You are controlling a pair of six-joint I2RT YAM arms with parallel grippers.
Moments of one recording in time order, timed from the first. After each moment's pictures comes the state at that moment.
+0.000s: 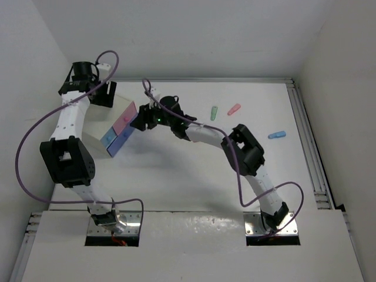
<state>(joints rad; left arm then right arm) 0.16 1.72 1.63 -0.72 0.09 0.35 0.81 2.32 1.72 0.38 -0.35 0.49</state>
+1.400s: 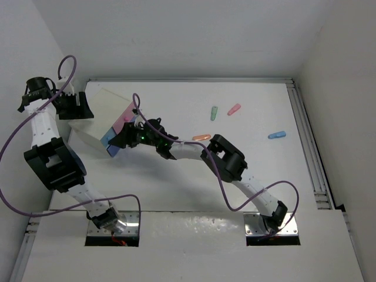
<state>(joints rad) 0.54 1.71 1.64 -0.93 0.53 0.41 0.97 2.46 1.74 0.68 -0.31 0.84</state>
